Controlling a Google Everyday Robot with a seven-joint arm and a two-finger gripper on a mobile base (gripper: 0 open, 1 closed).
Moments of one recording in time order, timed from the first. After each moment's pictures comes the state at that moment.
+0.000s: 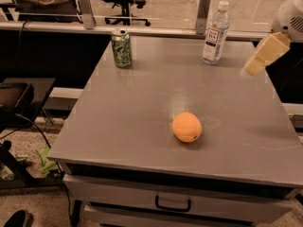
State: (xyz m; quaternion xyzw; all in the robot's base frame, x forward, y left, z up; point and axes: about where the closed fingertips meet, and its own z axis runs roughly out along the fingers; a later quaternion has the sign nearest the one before) arm 0.576 -0.268 0.979 -0.46 0.85 -0.02 0.26
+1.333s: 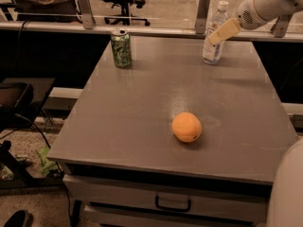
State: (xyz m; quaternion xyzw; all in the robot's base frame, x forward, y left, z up) arm 0.762 -0.255 0.954 -0.34 0.85 0.01 0.41
